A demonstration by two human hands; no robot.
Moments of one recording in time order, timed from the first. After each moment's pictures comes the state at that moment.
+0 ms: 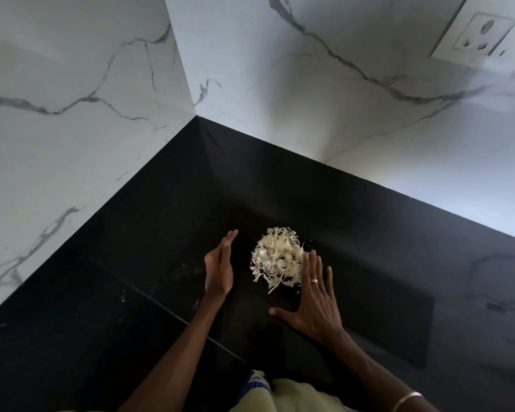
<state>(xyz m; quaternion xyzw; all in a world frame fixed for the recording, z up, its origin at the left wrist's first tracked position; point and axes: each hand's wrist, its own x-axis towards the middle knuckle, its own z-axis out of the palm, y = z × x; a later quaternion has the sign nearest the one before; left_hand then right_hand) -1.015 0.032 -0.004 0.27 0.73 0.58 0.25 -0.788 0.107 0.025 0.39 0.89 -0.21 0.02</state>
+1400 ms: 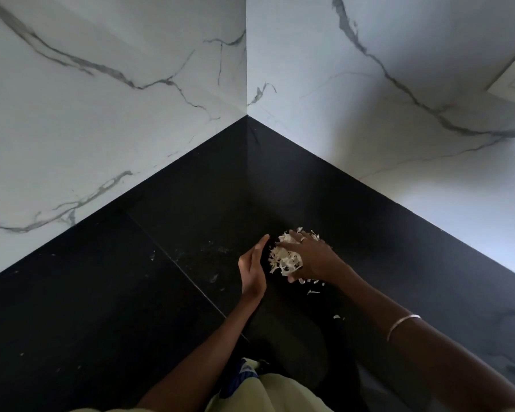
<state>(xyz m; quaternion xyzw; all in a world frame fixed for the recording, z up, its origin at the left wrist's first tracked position) -0.942 0.029 0.016 0.15 0.64 0.73 0.19 -0.870 0.188 0.058 0.14 0.96 -0.11 0.21</state>
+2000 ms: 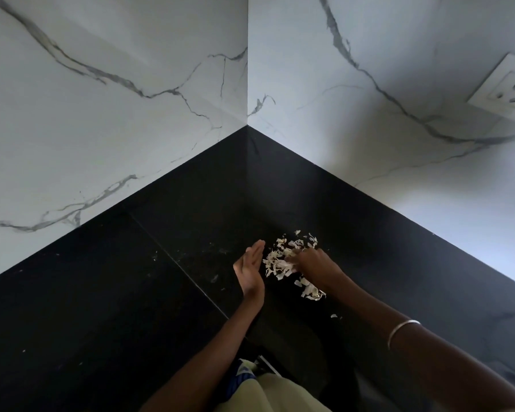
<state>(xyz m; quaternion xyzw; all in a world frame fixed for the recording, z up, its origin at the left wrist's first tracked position) -0.930 0.026 0.028 -0.03 0.55 0.80 0.23 -0.851 0.172 0.059 0.11 0.98 -0.09 0.15</state>
